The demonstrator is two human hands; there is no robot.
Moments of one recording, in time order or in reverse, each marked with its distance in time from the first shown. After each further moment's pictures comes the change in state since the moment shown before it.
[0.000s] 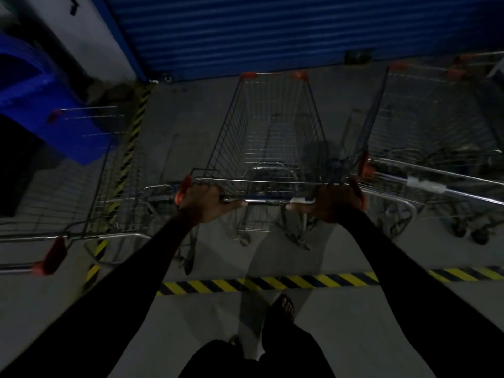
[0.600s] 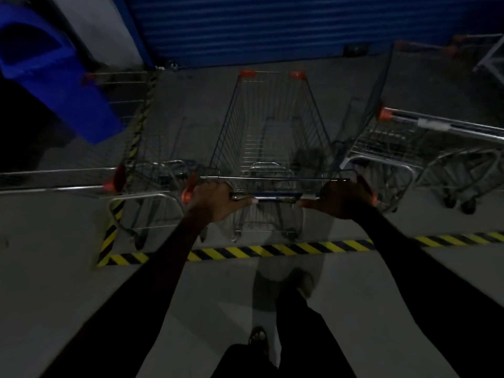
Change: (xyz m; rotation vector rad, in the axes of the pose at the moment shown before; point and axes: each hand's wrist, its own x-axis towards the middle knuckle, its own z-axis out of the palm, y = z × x) left_hand -0.202 -0.055 0.072 -0.206 0.059 0.020; right_hand -0.163 -0.096 0.086 -0.019 0.034 -0.012
